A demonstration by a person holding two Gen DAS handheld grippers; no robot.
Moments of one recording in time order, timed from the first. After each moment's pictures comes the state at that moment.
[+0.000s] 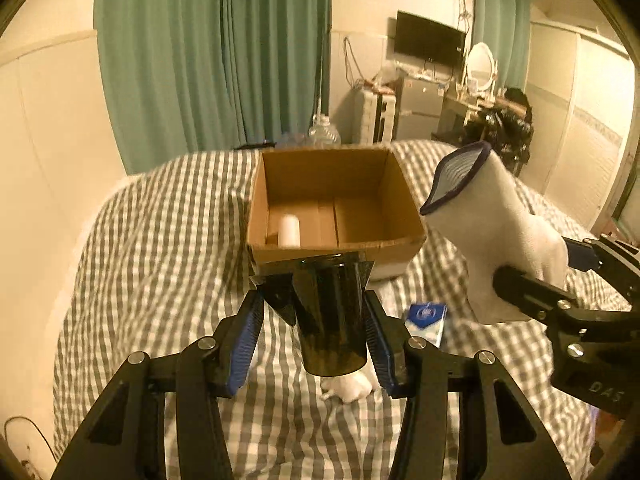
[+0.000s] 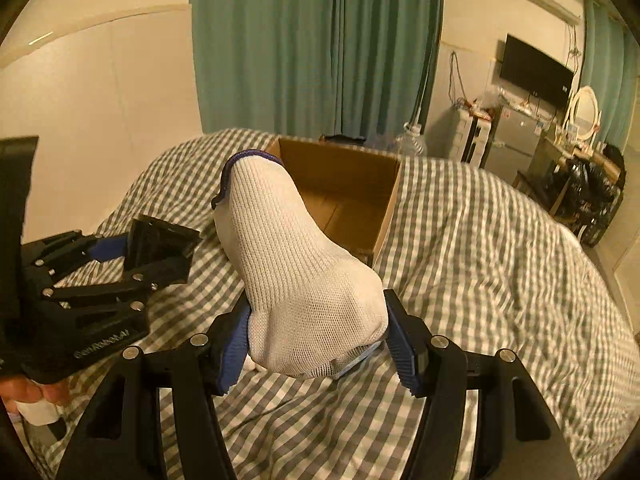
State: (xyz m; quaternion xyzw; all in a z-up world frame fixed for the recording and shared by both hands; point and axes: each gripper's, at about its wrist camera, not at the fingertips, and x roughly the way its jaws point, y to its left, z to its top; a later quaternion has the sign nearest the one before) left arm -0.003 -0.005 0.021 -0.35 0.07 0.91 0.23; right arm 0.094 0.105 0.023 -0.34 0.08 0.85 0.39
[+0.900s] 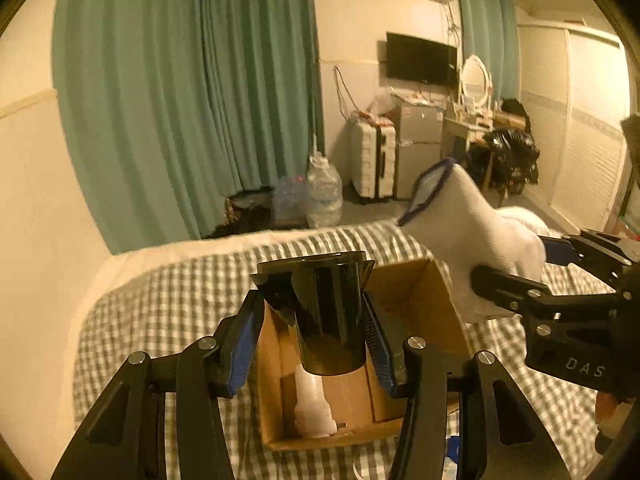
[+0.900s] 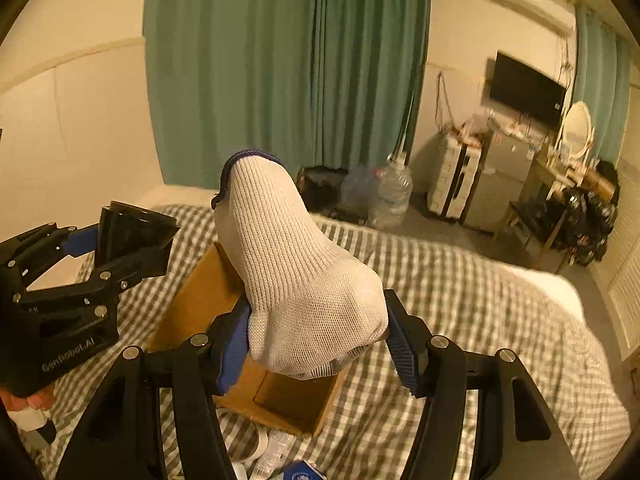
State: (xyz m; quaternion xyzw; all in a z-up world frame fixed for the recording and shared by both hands) left arm -0.170 0.067 0.056 -0.29 0.10 0.92 0.25; right arm 0.014 0.272 0.079 -0.31 0.08 0.85 0.41
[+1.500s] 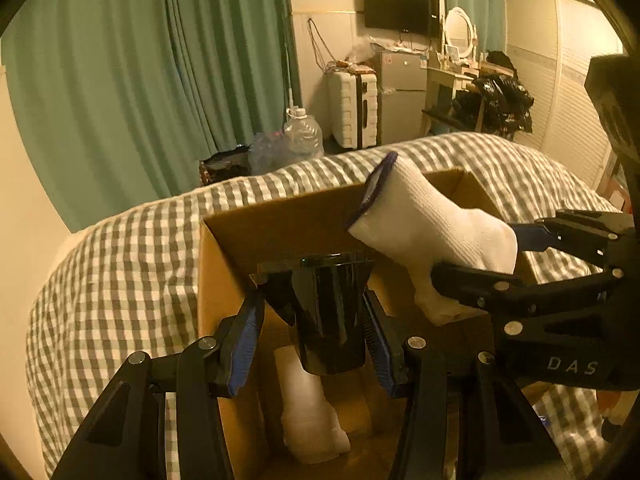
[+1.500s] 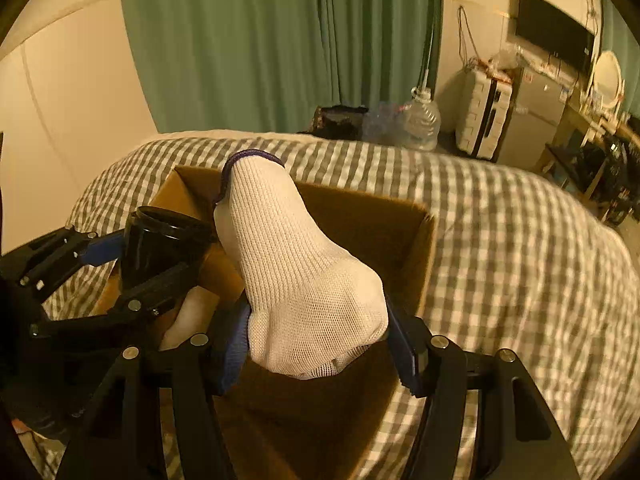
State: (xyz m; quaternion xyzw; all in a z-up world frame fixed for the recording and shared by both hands) left arm -0.210 0.100 -0.054 -0.35 0.14 0.88 0.28; right arm -0.016 0.343 -0.033 -0.38 0.16 0.83 0.37
